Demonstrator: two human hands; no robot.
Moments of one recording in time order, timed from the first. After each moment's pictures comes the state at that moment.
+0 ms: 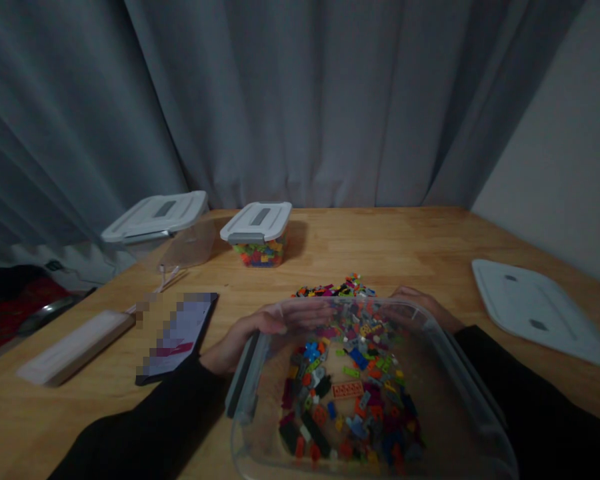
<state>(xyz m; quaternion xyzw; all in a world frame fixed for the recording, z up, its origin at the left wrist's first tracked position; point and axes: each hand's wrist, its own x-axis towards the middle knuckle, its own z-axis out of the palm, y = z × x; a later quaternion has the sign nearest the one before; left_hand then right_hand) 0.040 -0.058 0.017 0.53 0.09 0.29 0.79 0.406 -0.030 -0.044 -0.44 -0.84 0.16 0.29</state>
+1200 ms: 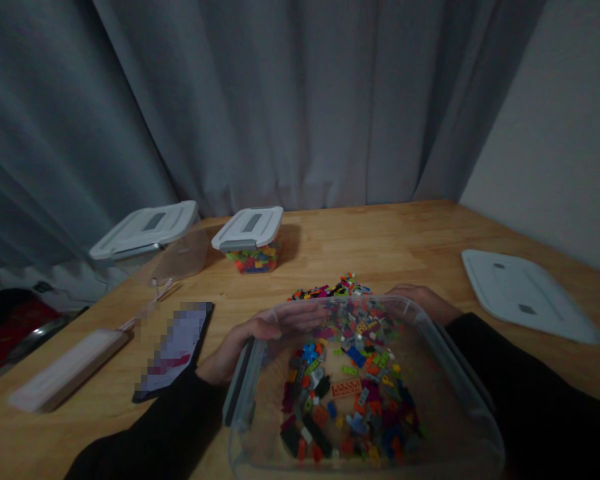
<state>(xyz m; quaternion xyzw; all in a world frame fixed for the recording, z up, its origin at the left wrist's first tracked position) 0.035 -0.056 -0.002 0.47 0.11 0.32 0.81 0.413 -0.030 -0.032 -0.46 -0.84 0.18 0.22</state>
